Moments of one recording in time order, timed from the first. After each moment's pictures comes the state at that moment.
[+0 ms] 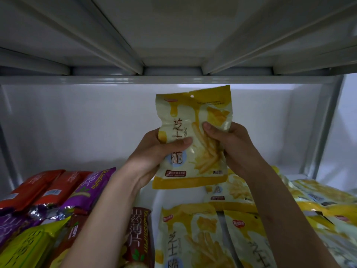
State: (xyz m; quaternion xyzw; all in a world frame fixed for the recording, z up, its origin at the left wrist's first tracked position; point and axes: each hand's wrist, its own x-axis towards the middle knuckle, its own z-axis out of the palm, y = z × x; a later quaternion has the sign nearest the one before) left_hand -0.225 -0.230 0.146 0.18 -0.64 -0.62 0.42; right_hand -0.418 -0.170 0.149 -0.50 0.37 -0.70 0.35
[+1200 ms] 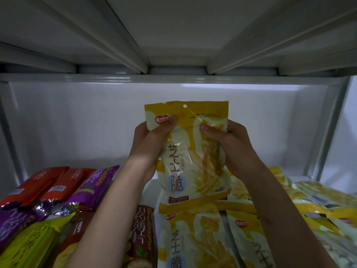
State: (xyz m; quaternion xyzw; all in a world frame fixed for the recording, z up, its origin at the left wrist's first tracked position) left_hand -0.225 -0.231 0.154 0.20 -0.56 -0.57 0.57; right_hand -0.407 -0.179 0.144 -0.50 0.39 -0.71 0.29
